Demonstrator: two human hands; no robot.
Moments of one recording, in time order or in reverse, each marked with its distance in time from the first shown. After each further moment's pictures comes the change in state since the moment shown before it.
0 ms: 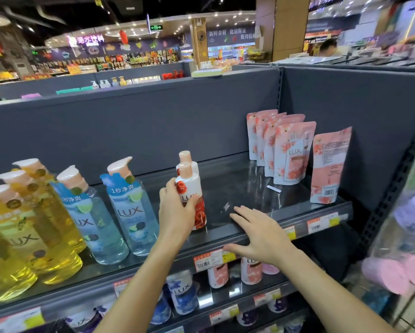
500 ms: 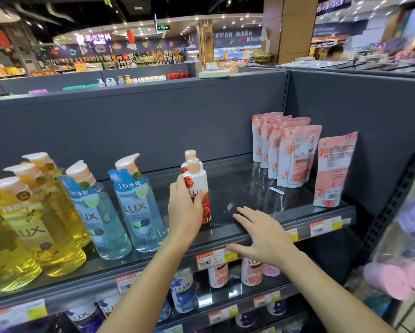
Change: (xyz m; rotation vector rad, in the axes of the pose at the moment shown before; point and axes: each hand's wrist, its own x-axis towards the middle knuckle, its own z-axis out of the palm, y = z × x) left_hand 0.004 -0.001 0.014 0.052 0.068 0.067; right_hand 0.000 0.000 0.002 0.022 0.029 -0.003
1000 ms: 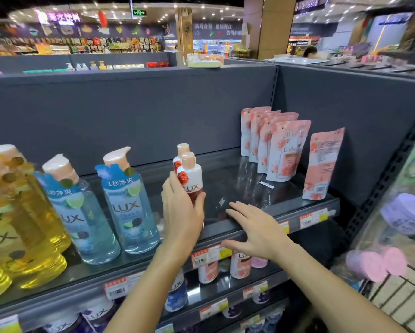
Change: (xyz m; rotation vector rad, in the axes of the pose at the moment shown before) left_hand -0.010 -0.013 0.003 0.039 -0.012 0.110; right_hand 0.002 0.001 0.001 -0.050 -0.031 -0.009
